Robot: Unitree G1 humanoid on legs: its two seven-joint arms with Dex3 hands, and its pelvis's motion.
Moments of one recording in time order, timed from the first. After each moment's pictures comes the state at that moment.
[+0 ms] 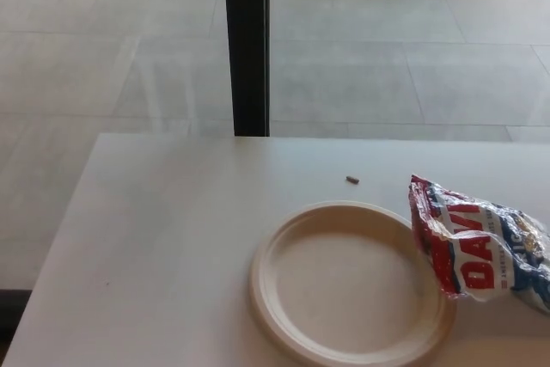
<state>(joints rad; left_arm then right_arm) 0.17 0.49 0.46 1.18 -0.11 -0.05 -0.18 0.24 -0.41 -0.58 1.02 0.05 -0.09 0.16</state>
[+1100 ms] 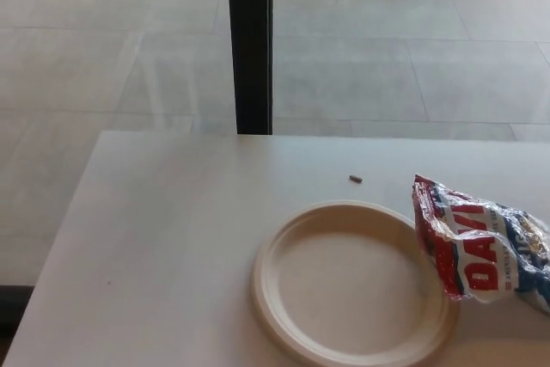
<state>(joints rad) 0.14 0.52 0.65 1.27 -0.25 -0.09 -0.31 -0.19 -0.83 -0.73 0.57 0.31 -0.14 0.24</state>
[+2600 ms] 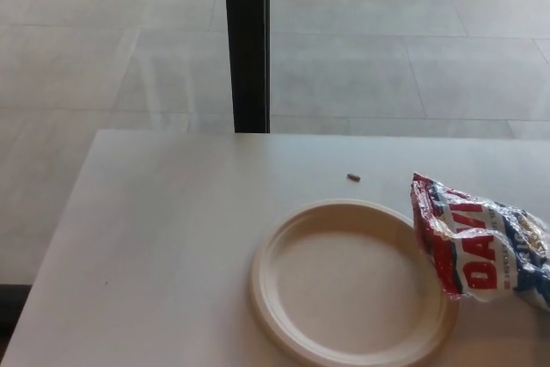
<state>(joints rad) 0.16 0.53 0.59 1.29 -0.30 -0.11 -0.31 -0.47 -0.90 0.09 0.50 -0.15 -0.14 0.40</state>
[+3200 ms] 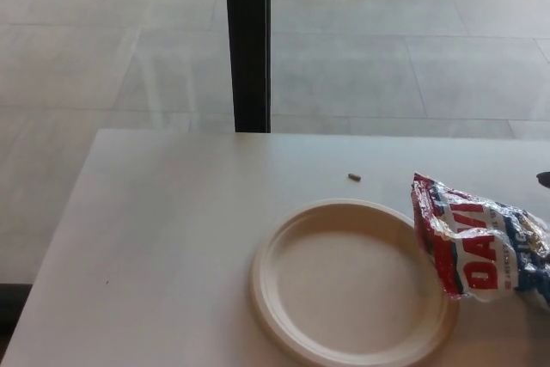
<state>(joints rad) 0.15 0.53 0.60 1.29 -0.30 -0.12 -0.31 -0.48 -0.83 0.18 0.57 -0.26 -0.12 0.38</state>
